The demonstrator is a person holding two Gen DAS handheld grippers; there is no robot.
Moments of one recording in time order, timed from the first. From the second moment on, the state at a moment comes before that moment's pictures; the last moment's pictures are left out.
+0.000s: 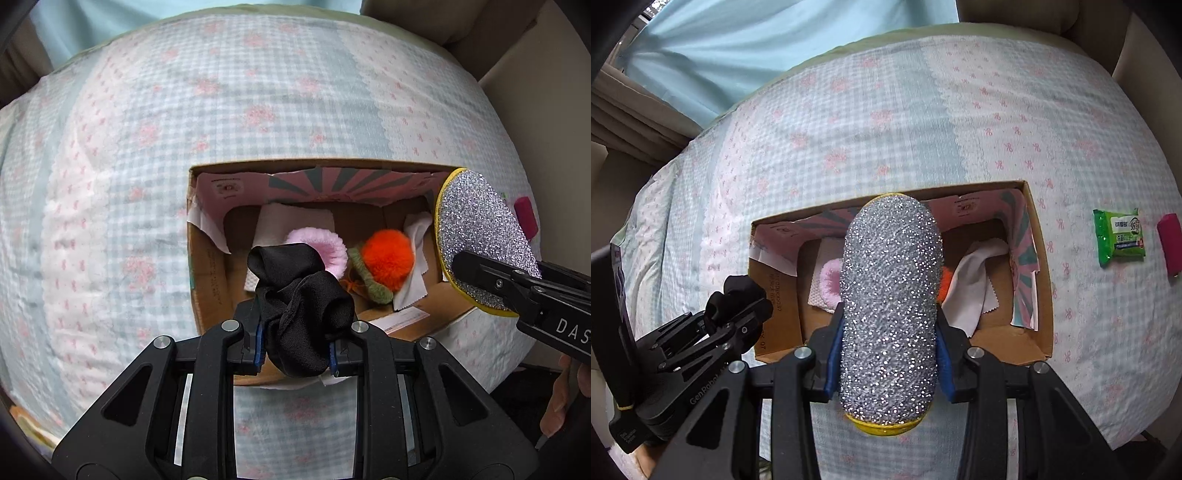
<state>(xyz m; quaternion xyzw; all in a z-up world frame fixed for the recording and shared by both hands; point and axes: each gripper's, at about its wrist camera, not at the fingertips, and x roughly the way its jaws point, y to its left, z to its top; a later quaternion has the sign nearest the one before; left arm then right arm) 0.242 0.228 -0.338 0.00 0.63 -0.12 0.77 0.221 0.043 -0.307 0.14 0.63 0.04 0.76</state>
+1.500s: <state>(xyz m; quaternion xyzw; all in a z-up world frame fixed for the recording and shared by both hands) 0.197 0.201 -0.294 0.05 0.62 -0.18 0.76 0.213 0.029 -0.302 0.16 0.65 0.04 0.74</state>
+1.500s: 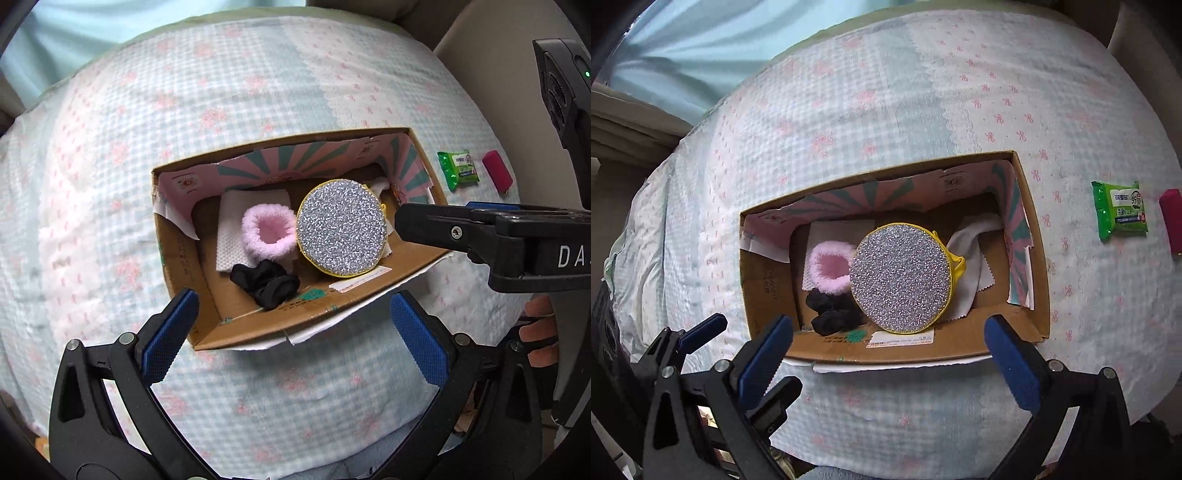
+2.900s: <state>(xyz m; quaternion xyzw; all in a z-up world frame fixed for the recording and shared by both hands) 0.172 -0.102 -0.216 0.16 0.50 -0.24 0.81 0.111 -0.305 -0.184 0.03 0.47 -0.06 0.88</state>
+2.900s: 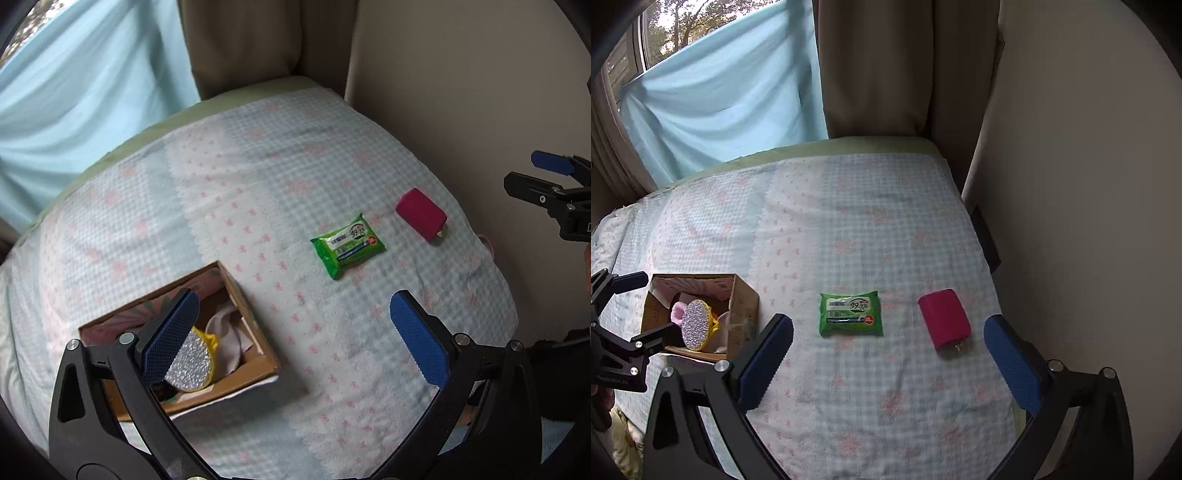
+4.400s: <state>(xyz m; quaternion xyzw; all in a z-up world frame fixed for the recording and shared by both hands) 0.251 -0.302 -0.484 0.43 0.55 -0.45 0.56 0.226 -0.417 -0.465 0.00 0.66 0.00 0.75</state>
